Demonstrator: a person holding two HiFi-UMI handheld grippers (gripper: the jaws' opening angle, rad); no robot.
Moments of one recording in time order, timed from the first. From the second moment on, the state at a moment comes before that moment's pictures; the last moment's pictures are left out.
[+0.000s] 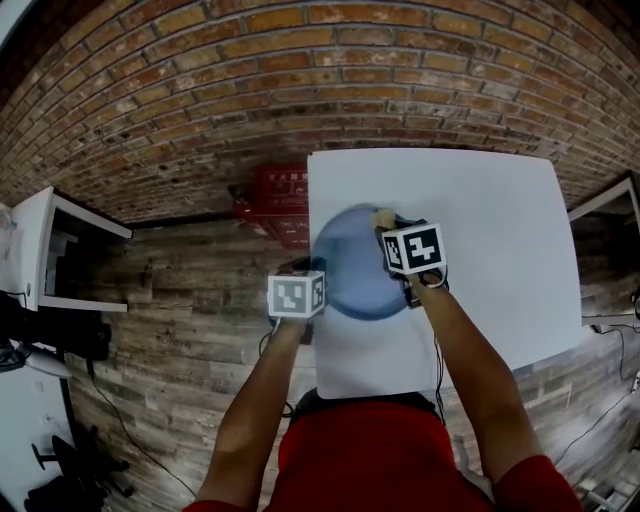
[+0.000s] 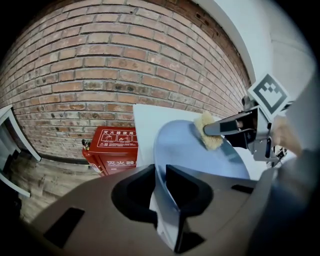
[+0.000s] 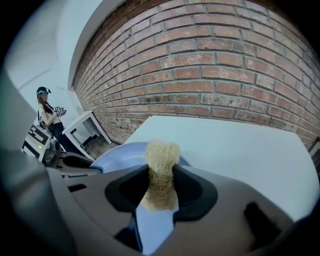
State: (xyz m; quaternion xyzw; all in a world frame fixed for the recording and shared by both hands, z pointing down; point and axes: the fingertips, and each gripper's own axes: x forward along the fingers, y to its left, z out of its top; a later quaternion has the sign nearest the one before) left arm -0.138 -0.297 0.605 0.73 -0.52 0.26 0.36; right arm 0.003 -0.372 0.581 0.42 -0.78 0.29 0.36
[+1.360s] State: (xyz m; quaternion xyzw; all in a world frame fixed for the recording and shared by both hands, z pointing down) left arm -0.140 -0.298 0.605 0.73 -0.52 0.26 0.37; right arm 0.001 -0.345 0.582 0.41 -0.78 0.32 0.34
